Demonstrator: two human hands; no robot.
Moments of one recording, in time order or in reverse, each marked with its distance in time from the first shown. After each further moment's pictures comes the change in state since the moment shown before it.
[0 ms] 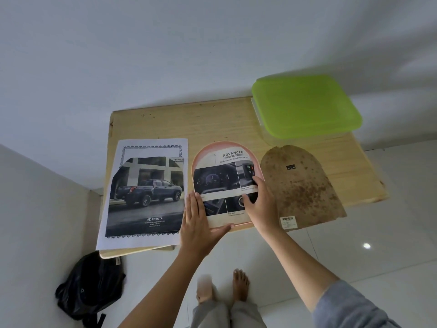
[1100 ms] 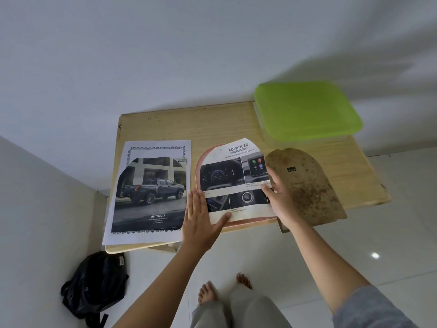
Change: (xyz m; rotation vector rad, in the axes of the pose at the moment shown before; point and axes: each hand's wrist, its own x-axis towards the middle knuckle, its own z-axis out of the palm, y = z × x) left_hand 0.001 0.007 -0.014 -0.073 0.004 -0.032; right_hand 0.020 0.004 -0.045 0.769 -0.310 0.222
